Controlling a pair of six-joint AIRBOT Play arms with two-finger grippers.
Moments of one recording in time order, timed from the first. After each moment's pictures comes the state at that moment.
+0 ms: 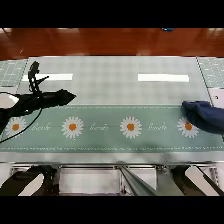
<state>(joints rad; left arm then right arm) -0.05 -0.96 0.69 0.67 -0.82 -1.19 -0.88 -0.99 1.25 -1.47 1.74 1.71</state>
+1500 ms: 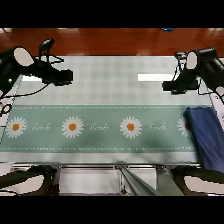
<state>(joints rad) -0.13 -1.37 1.31 1.28 -1.12 -1.59 0.15 -1.44 1.36 -1.73 1.40 1.82</state>
